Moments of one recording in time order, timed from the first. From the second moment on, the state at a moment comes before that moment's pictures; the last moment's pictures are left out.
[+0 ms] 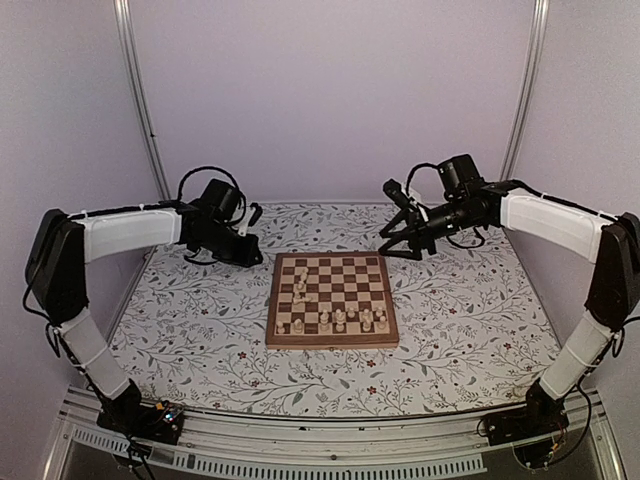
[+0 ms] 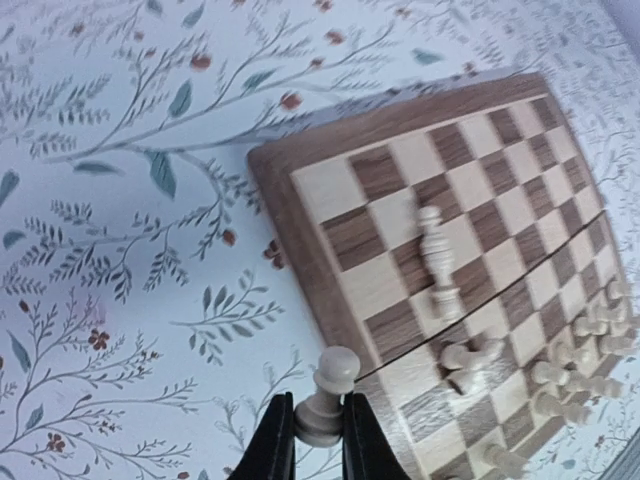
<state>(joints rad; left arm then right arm) -0.49 1.76 1.24 -0.51 0.08 -0.20 0.46 1.65 1.32 -0.50 -0.83 -0.54</state>
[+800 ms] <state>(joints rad) -0.79 1.60 1.07 -0.05 0.20 -0.06 0.62 2.03 1.68 -0.52 -1.04 -0.22</state>
